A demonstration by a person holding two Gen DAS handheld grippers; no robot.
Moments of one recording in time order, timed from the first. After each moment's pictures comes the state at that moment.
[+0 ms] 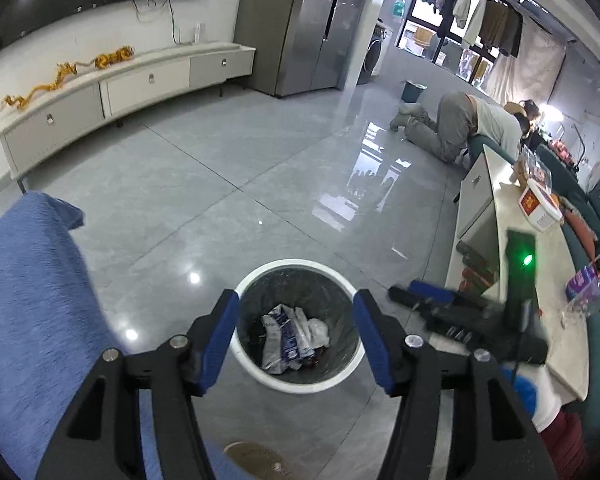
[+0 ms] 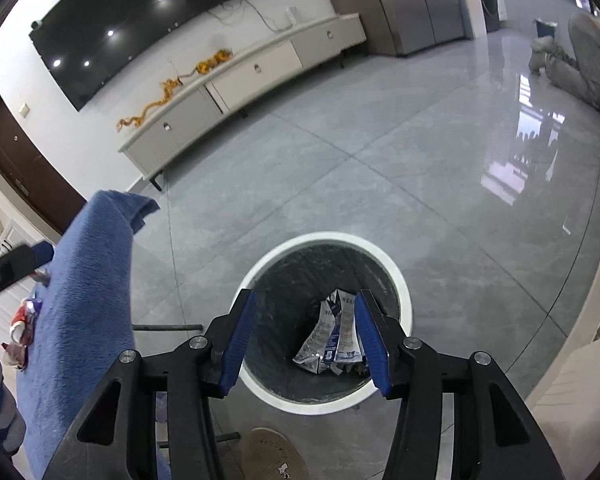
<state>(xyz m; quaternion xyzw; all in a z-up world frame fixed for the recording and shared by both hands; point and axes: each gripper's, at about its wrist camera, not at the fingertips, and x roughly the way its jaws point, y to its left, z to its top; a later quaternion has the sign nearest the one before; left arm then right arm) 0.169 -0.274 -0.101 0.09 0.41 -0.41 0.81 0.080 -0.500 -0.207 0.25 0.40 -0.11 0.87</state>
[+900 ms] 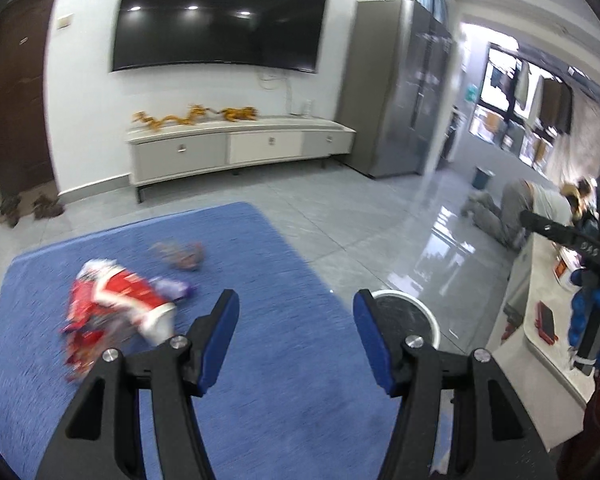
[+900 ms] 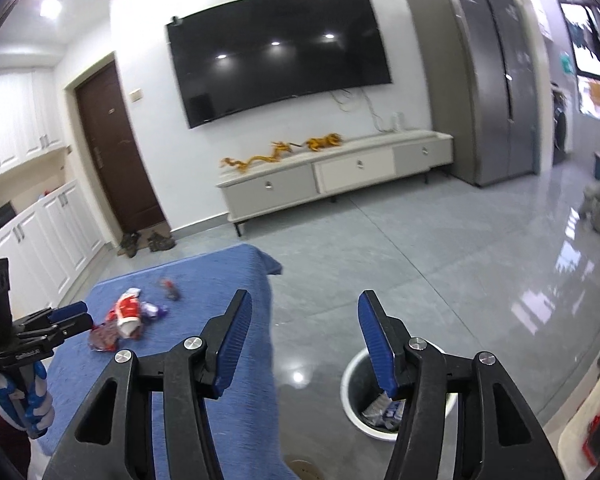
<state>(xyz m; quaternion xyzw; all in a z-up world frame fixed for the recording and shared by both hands) 0.112 0.036 -0.017 0.00 0.31 -0.26 0.91 0.036 -0.337 0.007 0.11 0.27 -0.01 0.96</state>
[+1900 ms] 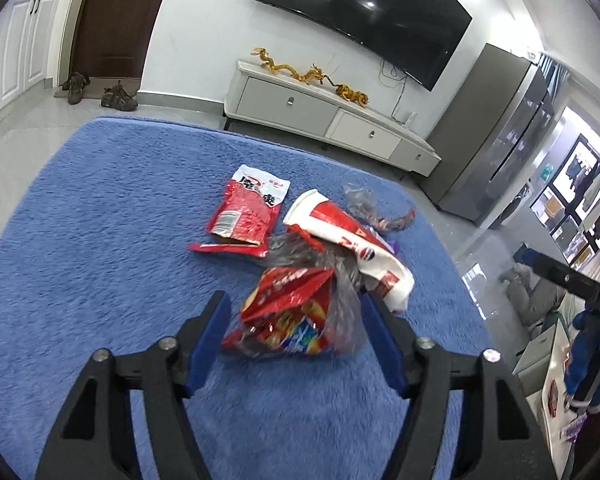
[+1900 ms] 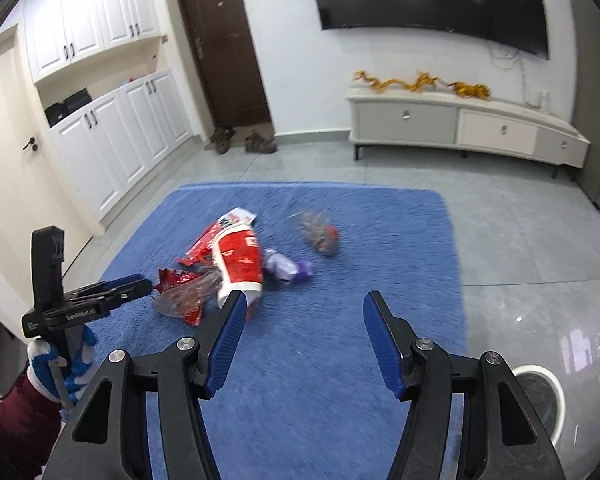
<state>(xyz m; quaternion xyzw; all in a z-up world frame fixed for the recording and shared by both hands) 0.200 0.228 -0.129 -0.16 0.38 -0.15 0.90 0.201 -0.101 -0.059 0.01 0.39 0.19 0.90</state>
